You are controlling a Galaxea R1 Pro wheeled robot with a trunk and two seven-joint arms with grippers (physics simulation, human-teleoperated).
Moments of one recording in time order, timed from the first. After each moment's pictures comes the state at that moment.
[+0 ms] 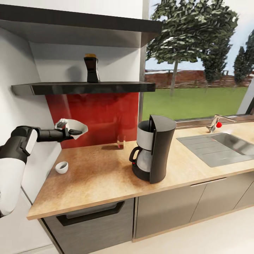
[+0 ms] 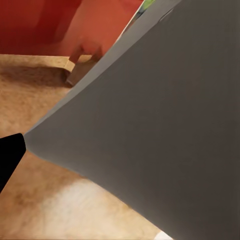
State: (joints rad) left arm -1.17 0.34 0.14 -0.74 0.08 1.01 -0.90; right arm -0.02 -0.06 -0.10 -0.16 -0.18 -0.16 0.00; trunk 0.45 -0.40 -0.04
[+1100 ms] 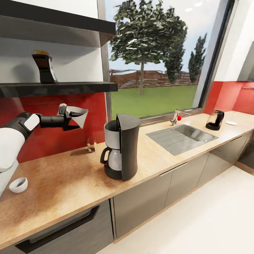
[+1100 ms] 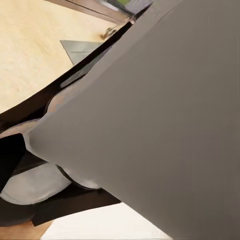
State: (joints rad) left arm -1.56 0.33 0.19 -0.13 0.18 1.02 -0.89; right arm -0.02 -0.06 -0.10 -0.16 -0.18 -0.16 0.00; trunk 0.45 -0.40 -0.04
